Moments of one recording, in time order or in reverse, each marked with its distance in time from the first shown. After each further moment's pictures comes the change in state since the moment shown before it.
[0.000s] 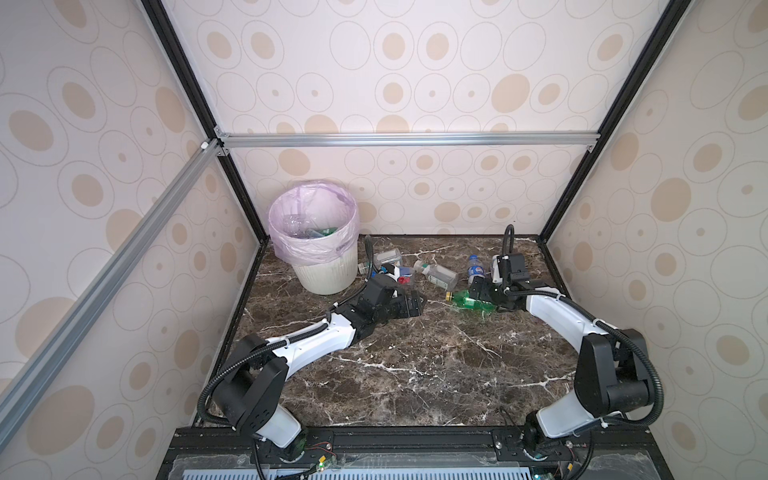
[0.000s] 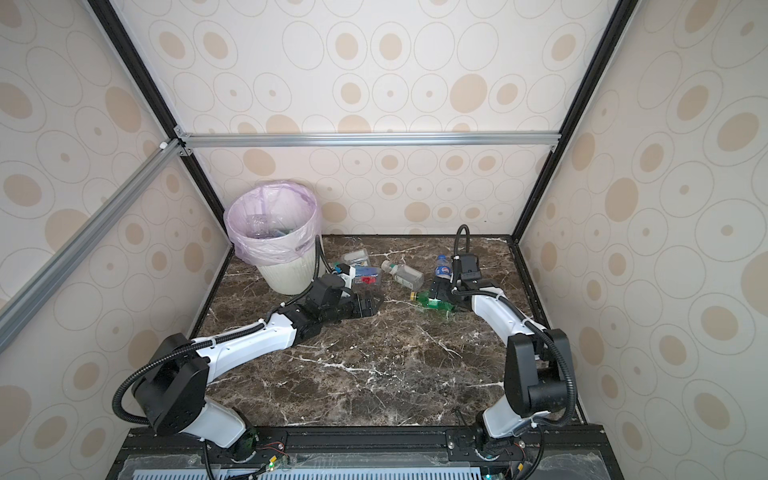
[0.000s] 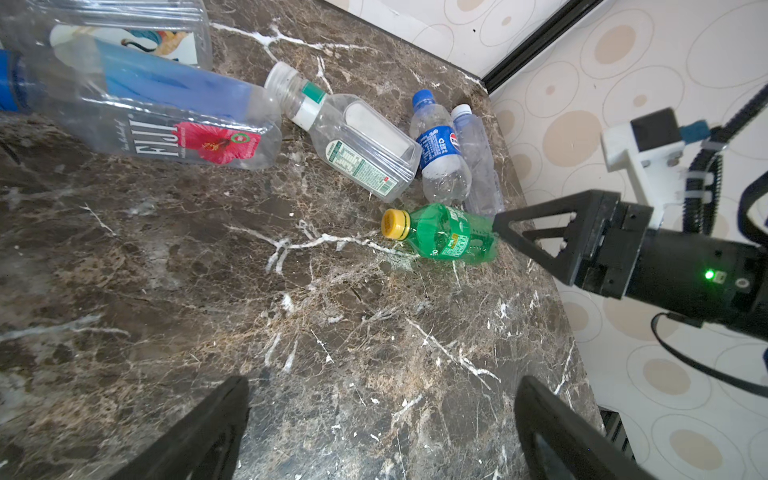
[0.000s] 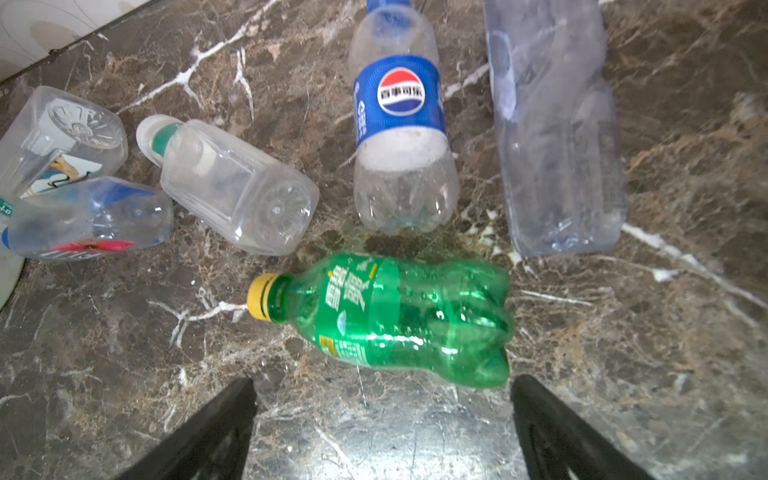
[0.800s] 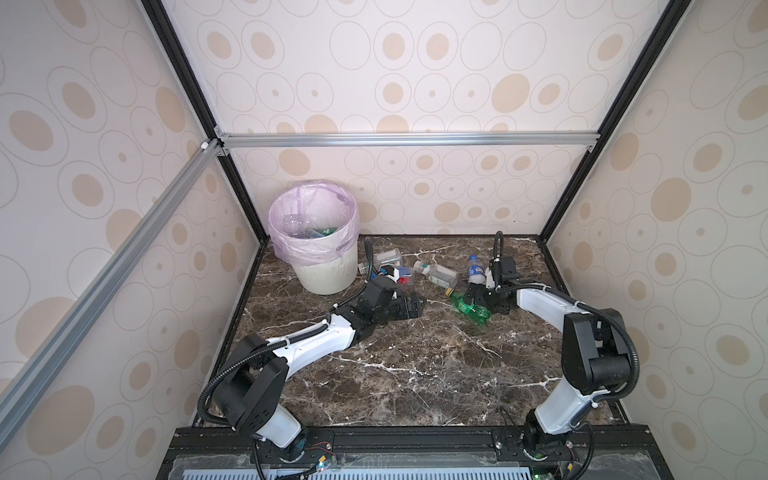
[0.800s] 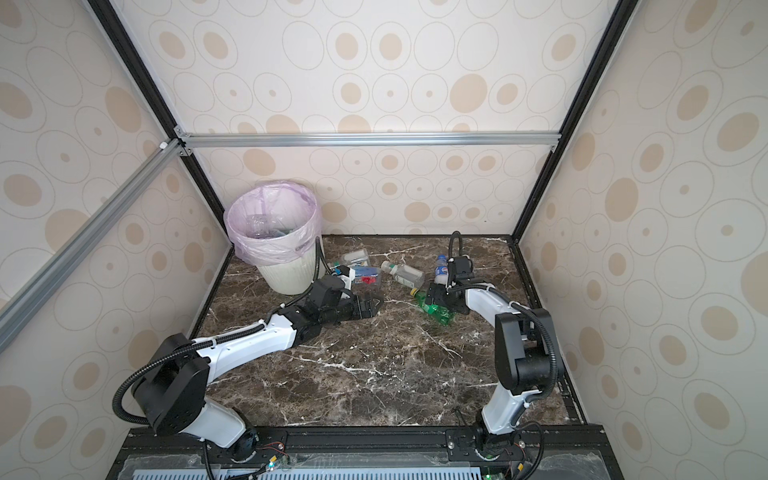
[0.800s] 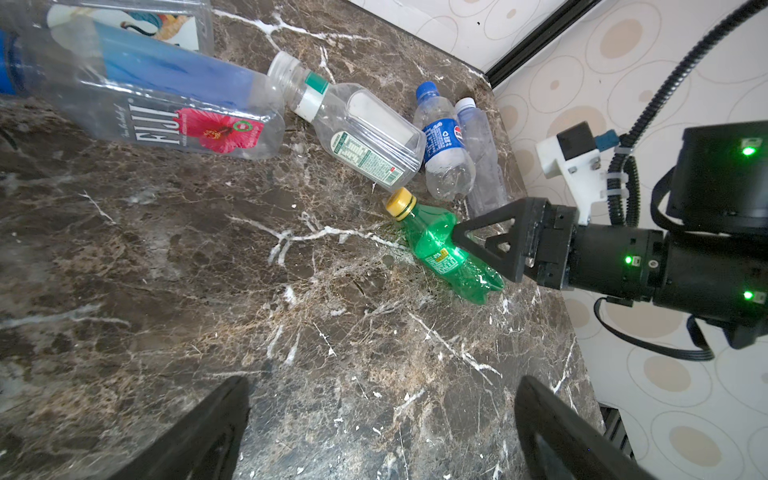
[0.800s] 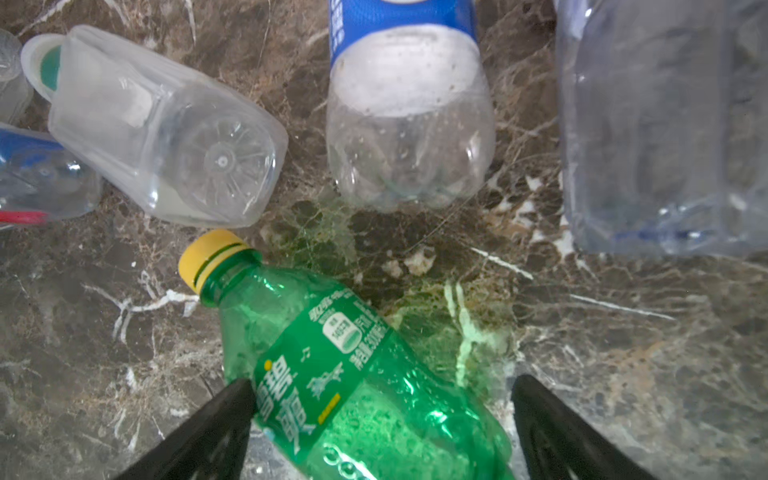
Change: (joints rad) left arm 0.000 -0.005 -0.015 0.004 0.003 -0.006; right arm -0.003 0.112 -0.021 0.008 -0.068 -0.019
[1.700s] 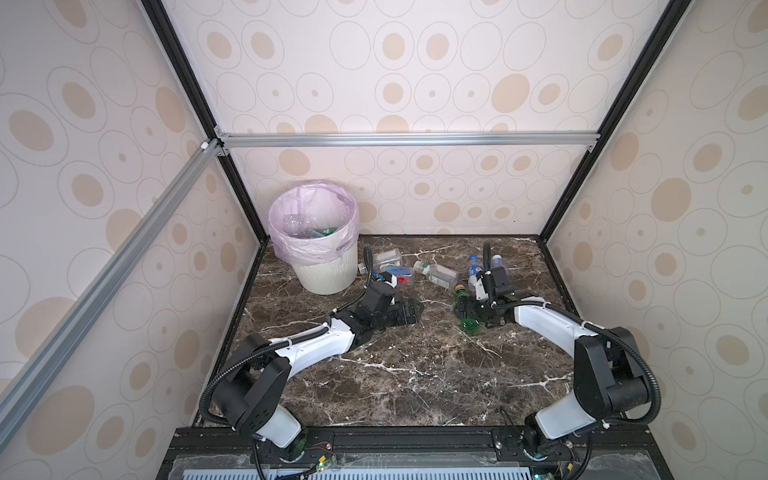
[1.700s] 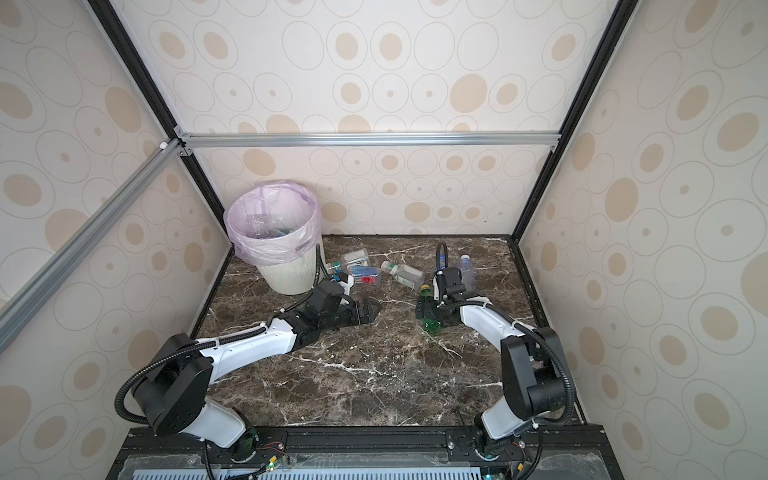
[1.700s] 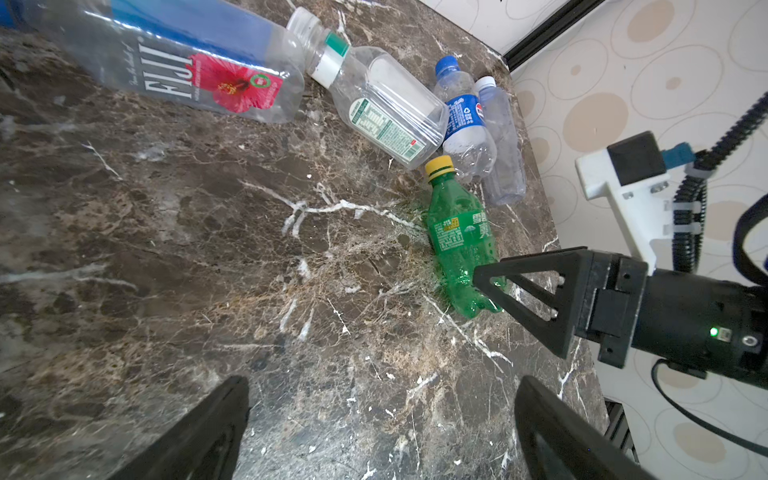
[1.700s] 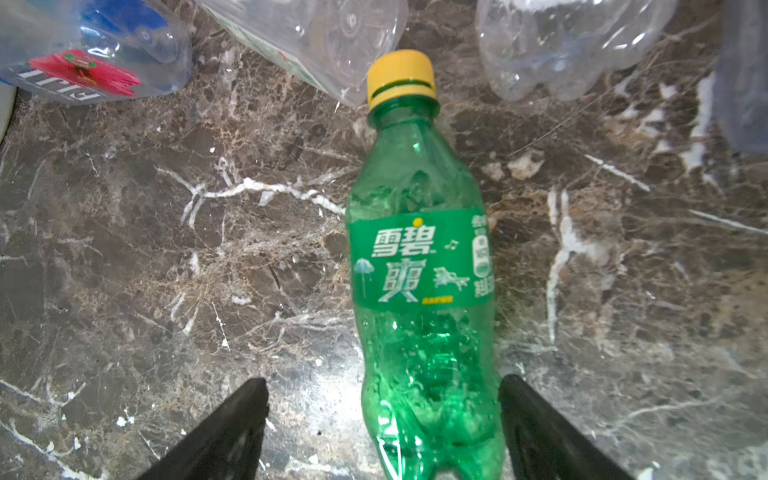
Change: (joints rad) left arm -0.001 0.000 -0.061 0.024 0.010 -0.033; right arm 0.123 -0.140 -0.121 -0.003 -0.021 -0.008
